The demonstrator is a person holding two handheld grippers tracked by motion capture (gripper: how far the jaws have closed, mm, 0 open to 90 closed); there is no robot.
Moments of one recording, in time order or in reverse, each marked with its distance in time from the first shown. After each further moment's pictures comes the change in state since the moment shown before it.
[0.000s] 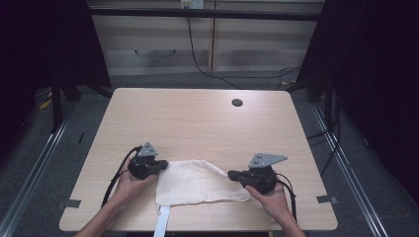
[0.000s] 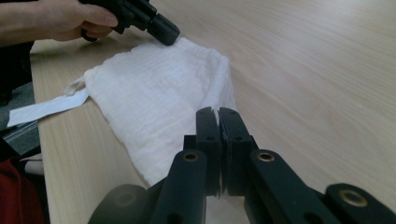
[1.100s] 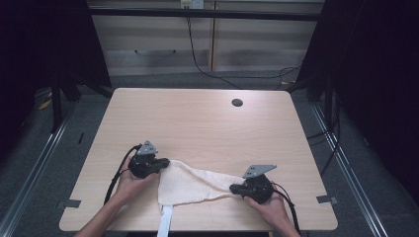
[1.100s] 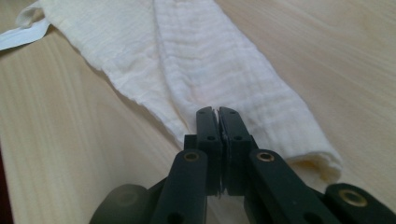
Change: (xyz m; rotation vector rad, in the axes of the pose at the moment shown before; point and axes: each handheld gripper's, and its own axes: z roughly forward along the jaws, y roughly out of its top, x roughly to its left) left arm -0.002 0.010 -0.011 -0.063 -0.014 -0.039; right arm -0.005 -0.033 0.023 0.197 -0.039 0.037
